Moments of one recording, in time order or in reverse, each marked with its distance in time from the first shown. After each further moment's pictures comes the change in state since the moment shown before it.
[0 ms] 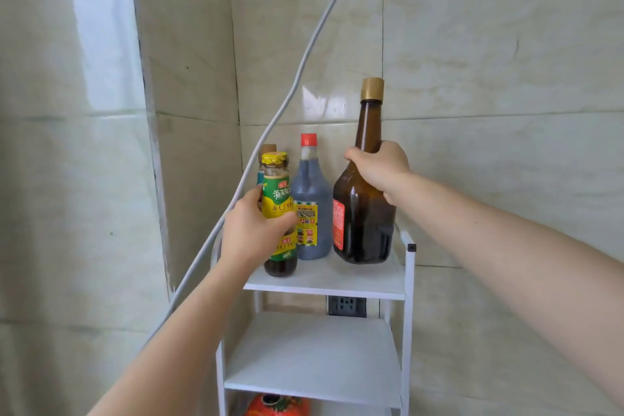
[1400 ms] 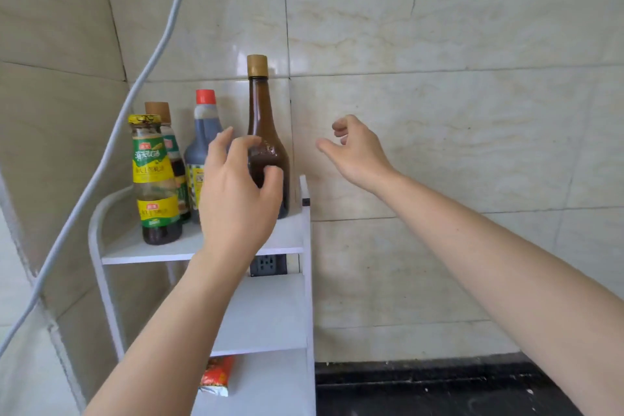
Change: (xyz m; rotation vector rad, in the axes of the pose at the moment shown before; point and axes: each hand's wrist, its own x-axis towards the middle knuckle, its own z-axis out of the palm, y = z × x) left_hand -0.067 0.071 0.084 0.142 0.156 0.367; right_hand -0.007 0.074 -0.098 -0.317 0.011 -0.254
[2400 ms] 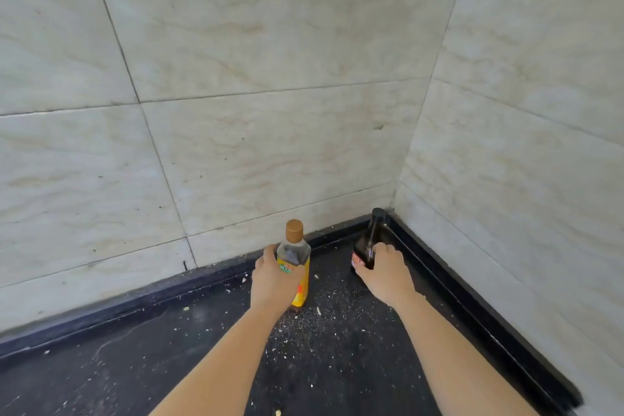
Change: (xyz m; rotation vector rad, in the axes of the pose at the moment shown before) left_hand -0.444 0.412 0.549 -0.244 -1.118 -0.656; right_hand -0.312 0.625 -0.526 -0.668 -0.257 0.896
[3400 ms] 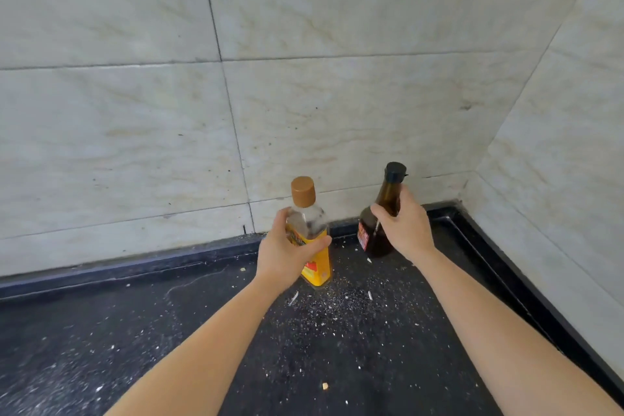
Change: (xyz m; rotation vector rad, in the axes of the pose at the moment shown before) left_hand 0.011 -0.040 -0.069 -0.201 0.103 0.139; right_hand 0.043 -0.079 0.021 0.430 0.123 -0.315
